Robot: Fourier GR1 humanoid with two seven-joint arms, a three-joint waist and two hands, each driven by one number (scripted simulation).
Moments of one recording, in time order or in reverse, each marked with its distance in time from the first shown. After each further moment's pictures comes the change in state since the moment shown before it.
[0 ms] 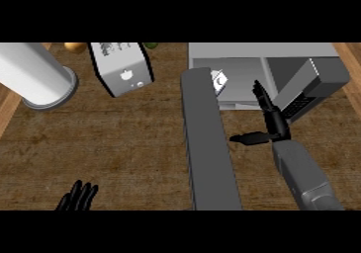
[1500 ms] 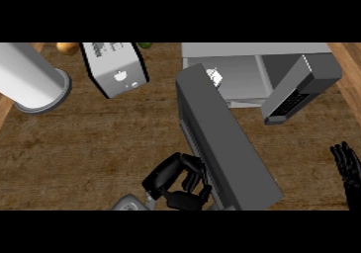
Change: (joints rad) left arm -0.850 -0.141 -0.238 0.854 -0.170 0.054 0.233; right arm 0.834 -0.107 0.036 -0.974 -0.211 0.289 0.112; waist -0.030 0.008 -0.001
